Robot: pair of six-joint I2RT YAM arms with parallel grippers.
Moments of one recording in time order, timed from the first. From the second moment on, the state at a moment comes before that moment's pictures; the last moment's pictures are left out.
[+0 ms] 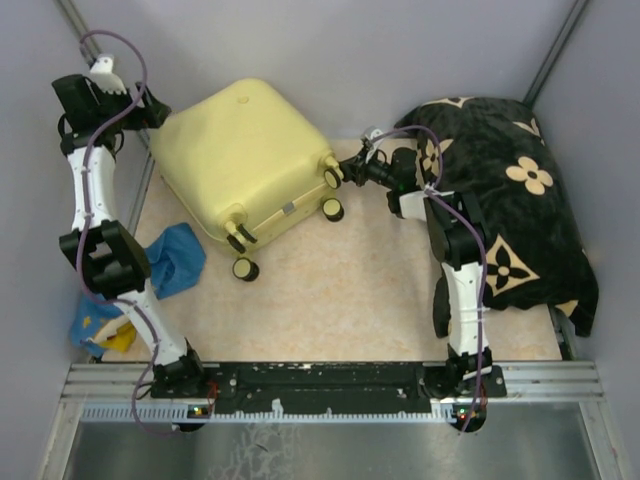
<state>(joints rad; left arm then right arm) 0.32 1.93 1.97 -0.32 0.60 0.02 0.27 2.30 1.45 0.89 -0.77 0.06</state>
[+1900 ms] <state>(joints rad) -0.19 2.24 2.10 -0.11 0.75 1.04 0.31 2.01 1.23 0.62 -0.84 -0.12</state>
